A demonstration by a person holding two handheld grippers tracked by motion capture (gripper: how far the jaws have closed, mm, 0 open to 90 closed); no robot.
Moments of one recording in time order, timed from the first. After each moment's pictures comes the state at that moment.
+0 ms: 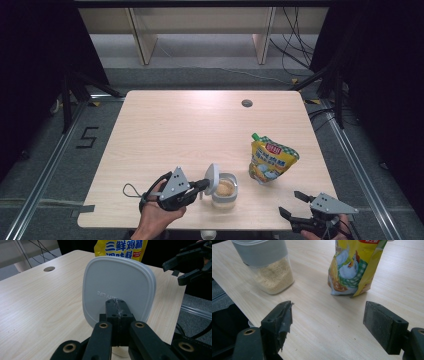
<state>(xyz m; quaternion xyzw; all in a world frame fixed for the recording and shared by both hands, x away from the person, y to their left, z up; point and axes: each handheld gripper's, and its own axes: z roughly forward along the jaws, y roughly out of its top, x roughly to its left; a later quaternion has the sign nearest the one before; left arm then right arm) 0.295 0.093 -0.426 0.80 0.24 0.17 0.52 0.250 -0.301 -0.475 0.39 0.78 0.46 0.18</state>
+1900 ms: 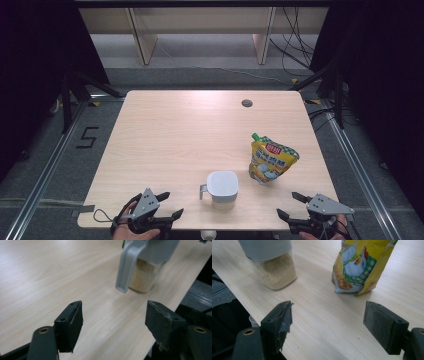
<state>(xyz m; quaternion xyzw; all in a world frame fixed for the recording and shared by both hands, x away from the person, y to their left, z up) 0.258 0.166 -0.486 0.82 0.32 0.15 0.44 0.251 -0.298 -0.478 0.37 0.79 0.45 0.18</state>
